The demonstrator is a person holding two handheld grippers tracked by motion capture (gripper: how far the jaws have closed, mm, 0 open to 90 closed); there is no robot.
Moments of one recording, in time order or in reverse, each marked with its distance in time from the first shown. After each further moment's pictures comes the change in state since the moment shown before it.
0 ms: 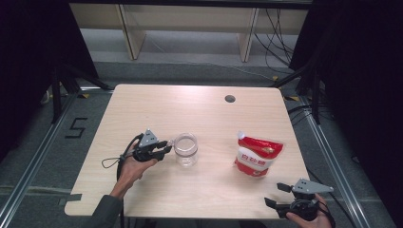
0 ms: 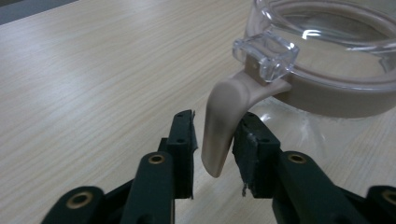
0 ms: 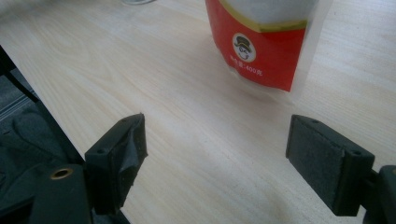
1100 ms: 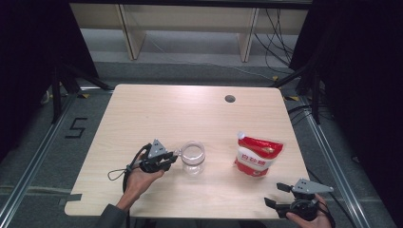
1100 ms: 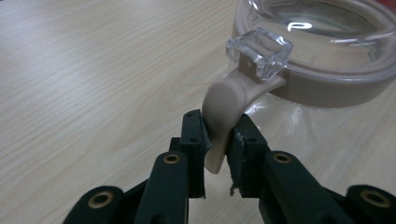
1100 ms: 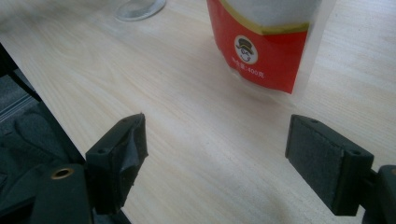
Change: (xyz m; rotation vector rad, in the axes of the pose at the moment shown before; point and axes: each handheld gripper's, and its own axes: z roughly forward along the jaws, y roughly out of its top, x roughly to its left) left arm -0.046 0.002 -0.011 0.056 0.008 -0.002; right arm 0.000 0.000 0.000 -0.010 0.001 -0.014
